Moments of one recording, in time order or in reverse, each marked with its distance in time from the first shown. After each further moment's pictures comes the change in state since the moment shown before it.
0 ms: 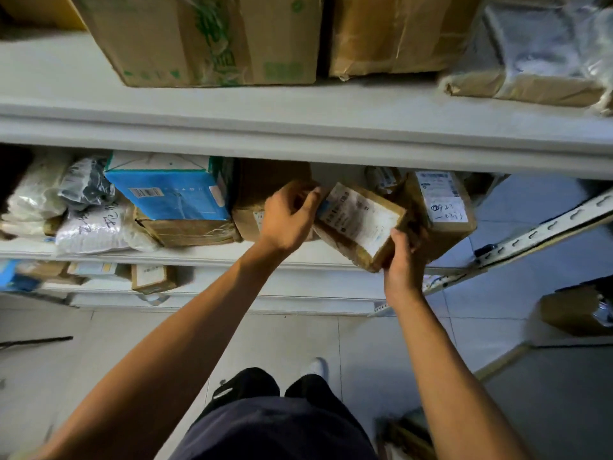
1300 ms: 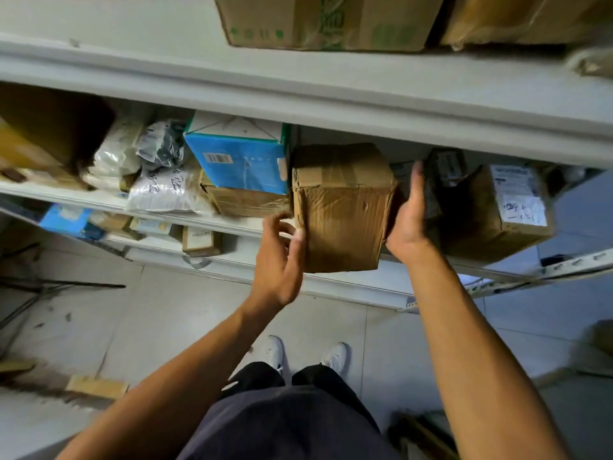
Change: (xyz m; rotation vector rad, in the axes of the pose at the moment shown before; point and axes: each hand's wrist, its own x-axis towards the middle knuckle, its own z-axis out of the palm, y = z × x) left_hand -0.111 -0.059 -0.058 -0.016 0.224 -0.134; right_hand 0.088 0.059 0.079 0.034 -0.440 0.204
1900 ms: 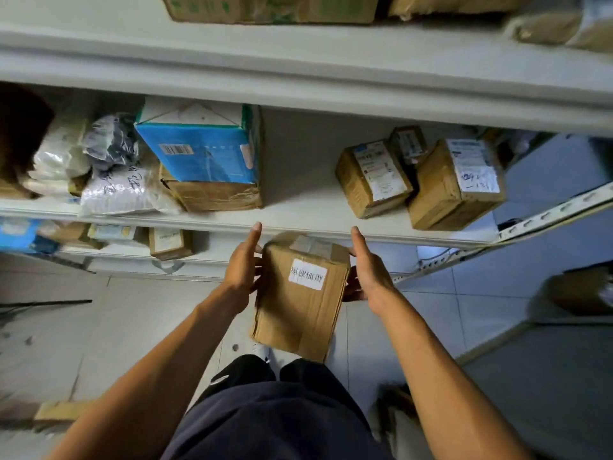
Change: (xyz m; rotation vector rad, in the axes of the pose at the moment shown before) left_hand -0.001 -0.022 -0.010 -0.257 -0.203 -0.858; right_hand -0.164 0.018 0.035 -0.603 0.294 0.406
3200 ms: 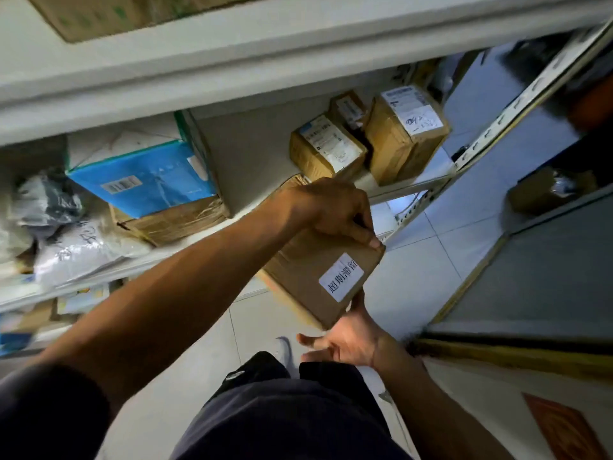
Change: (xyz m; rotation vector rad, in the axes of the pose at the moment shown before) left_hand -0.029 0.110 0.134 1.766 -0.998 1.058; right_hand -0.044 0.120 0.055 0.996 -0.584 0.314
